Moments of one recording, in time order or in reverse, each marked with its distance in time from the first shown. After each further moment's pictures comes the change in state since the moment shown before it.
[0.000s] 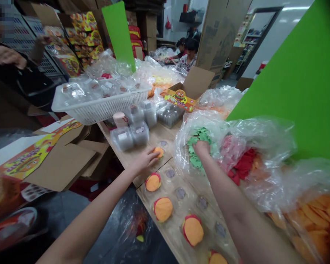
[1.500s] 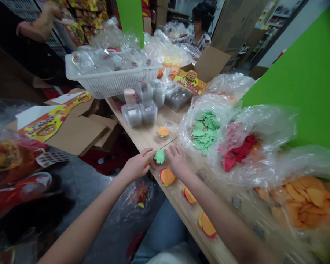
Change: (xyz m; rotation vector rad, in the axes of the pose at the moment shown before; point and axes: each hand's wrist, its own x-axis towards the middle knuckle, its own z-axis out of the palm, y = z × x) left_hand -0.126 0.058 0.001 0.197 -0.065 -0.170; right_hand -0.181 -0.111 -0.047 0.107 -0.286 -0.491
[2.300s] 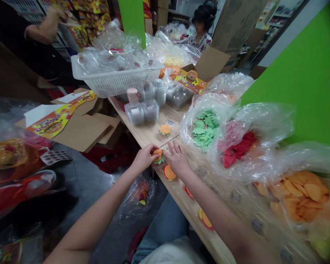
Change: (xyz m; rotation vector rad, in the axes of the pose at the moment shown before) left_hand 0.022 0.009 0.009 -0.742 0.171 -0.221; right_hand -0.009 -0.004 0.010 -0.045 0.098 -0.148
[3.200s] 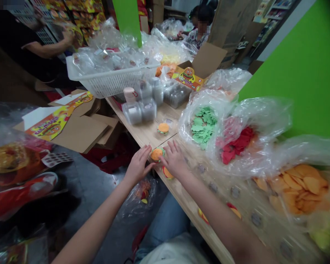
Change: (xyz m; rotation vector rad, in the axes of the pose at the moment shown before) left_hand -0.044 -0.033 -0.001 0.561 0.068 0.396; right_hand -0.009 -0.019 -0.016 0.148 0.097 0.133
